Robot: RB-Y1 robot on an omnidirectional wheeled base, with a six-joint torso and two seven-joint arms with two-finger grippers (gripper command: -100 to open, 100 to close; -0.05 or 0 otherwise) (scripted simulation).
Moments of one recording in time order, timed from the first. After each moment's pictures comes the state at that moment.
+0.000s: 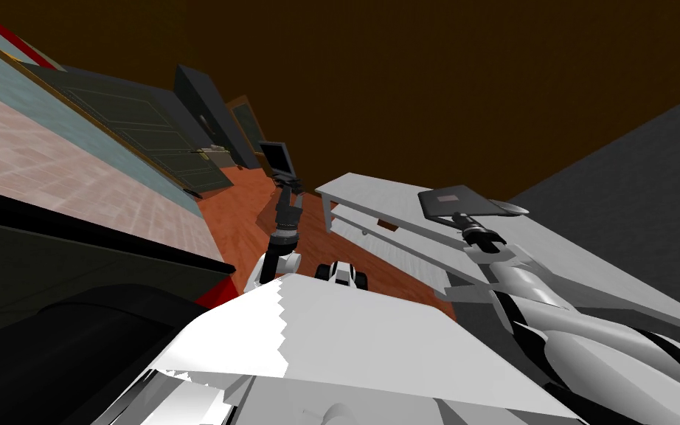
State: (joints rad) left arm 0.52 0.04 -0.06 -2.36 -0.11 -0.46 -0.03; right arm -0.45 -0.91 -0.10 -0.64 0.31 -0.30 0.11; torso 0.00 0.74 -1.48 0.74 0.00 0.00
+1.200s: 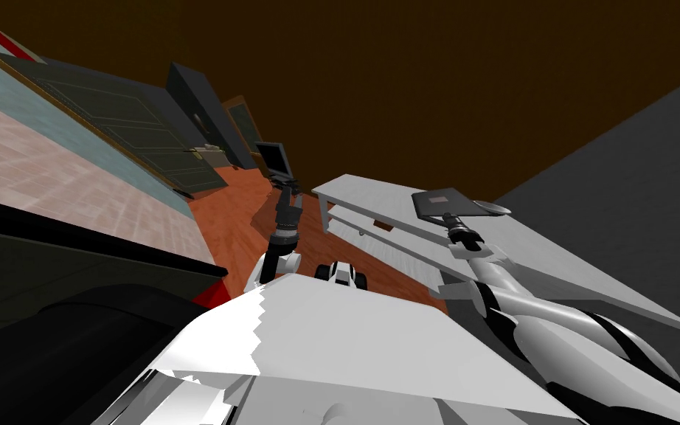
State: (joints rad) left arm 0.52 0.04 -0.06 -2.36 -0.11 -0.46 -0.03; right arm -0.50 -0.81 -0.15 -0.57 0.23 -0.35 0.06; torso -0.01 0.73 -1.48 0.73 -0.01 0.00
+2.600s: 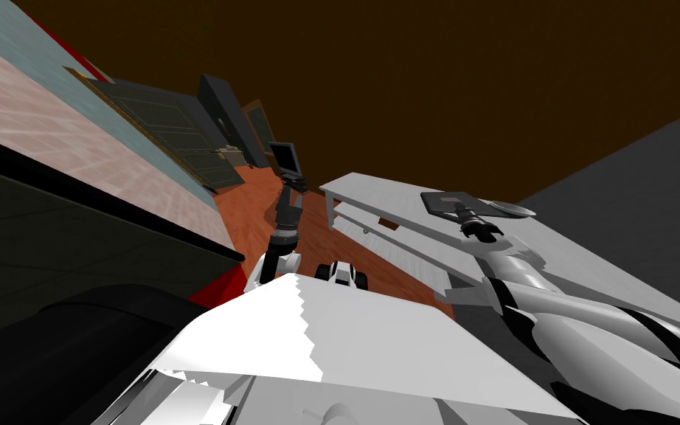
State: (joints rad) left arm 0.52 0.04 -0.06 -2.36 -0.11 -0.46 -0.03; right arm -0.57 -0.91 -0.08 -0.56 0.24 -0.23 -0.04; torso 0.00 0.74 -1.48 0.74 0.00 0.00
